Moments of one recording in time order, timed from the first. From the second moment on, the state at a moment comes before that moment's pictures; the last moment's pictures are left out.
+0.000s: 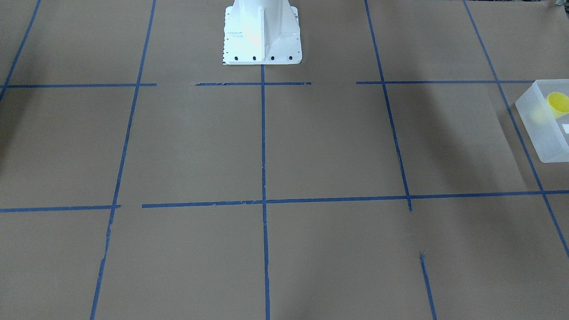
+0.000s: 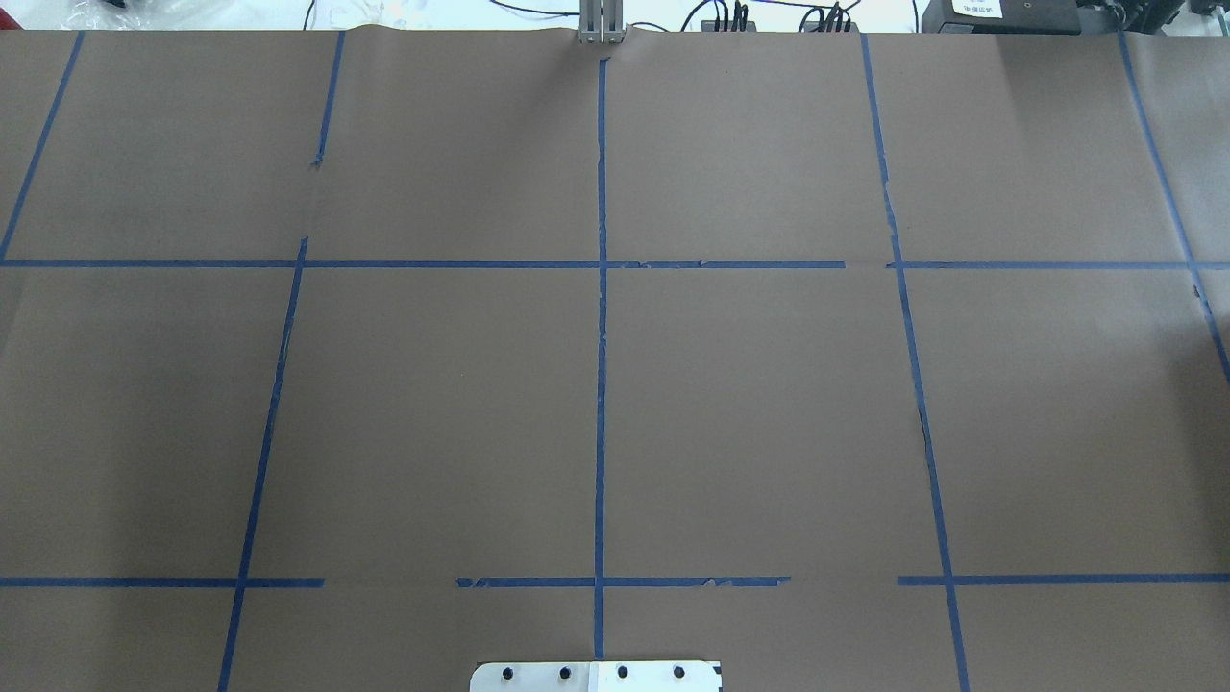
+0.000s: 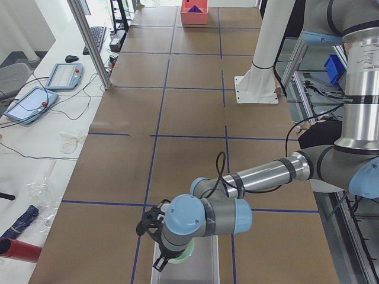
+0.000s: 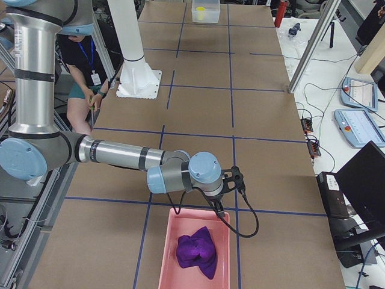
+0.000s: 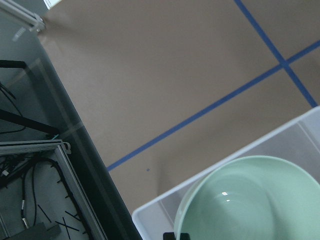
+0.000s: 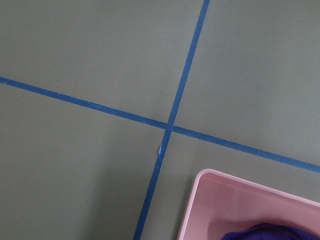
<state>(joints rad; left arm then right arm) -1.89 -1.47 -1.40 -1.91 -2.26 0.70 1.64 -1.67 1.58 -1.24 2.42 -0.15</state>
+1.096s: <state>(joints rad) -1.83 -1.36 -1.30 -2.24 -2.32 0.56 1.63 -1.67 1.58 -1.24 2.42 -0.15</state>
